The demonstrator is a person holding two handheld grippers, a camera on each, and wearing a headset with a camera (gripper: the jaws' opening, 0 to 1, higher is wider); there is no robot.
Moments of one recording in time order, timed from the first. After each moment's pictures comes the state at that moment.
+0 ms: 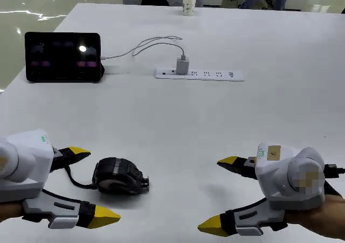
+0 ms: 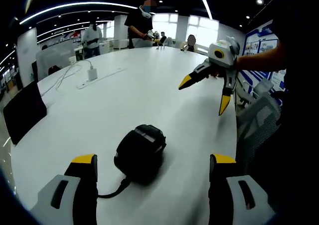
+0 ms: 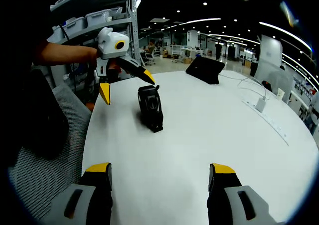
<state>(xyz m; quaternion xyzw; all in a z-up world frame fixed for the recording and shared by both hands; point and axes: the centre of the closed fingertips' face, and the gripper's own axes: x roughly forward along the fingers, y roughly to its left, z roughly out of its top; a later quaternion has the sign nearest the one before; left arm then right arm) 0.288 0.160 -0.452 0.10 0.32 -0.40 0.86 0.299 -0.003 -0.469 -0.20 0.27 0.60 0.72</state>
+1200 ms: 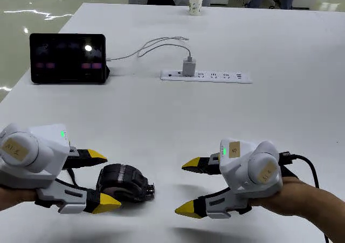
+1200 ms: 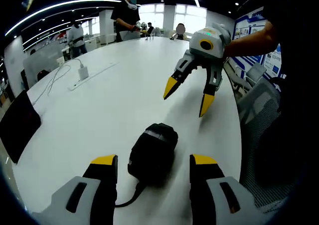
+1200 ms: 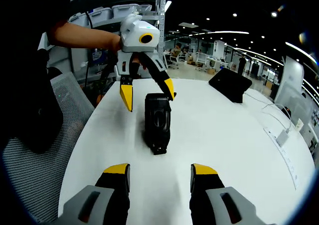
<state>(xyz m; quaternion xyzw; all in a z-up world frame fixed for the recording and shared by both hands) 0.307 0.165 -0.462 0.15 0.34 -0.44 0.82 0.315 0.064 -0.482 -0.24 0.21 0.68 0.66</state>
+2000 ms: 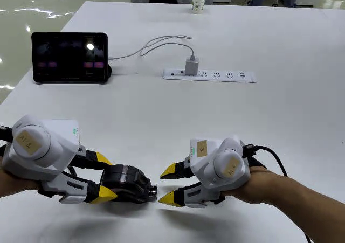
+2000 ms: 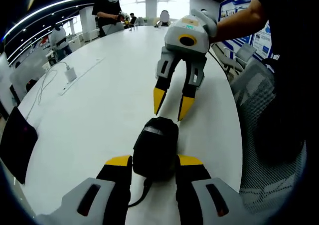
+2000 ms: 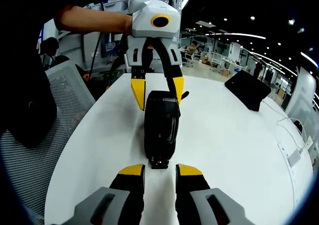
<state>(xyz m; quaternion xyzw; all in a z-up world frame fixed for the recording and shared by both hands) 0.309 0.169 -0.467 0.22 0.35 -0.48 0.77 0.316 0.103 -0.503 -0.28 0.20 0.71 0.61</state>
